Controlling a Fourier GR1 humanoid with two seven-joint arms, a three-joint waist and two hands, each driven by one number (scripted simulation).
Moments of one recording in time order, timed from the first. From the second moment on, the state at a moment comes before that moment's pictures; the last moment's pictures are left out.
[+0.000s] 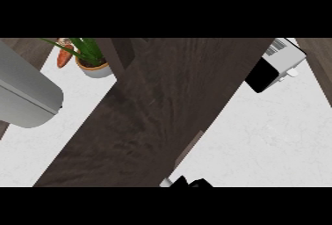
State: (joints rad) left arm 0.69 0.47 -0.29 -2.10 0.61 0.01 -0.63; right arm -0.50 -0.08 0.76 -2.28 0.10 -0.41 0.71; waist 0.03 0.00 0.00
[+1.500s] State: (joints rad) left arm 0.87 0.53 -0.01 -2.11 0.77 -0.28 -0.64; right arm -0.95 0.00 0.26 -1.30 -0.21 -0.09 0.25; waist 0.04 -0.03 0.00
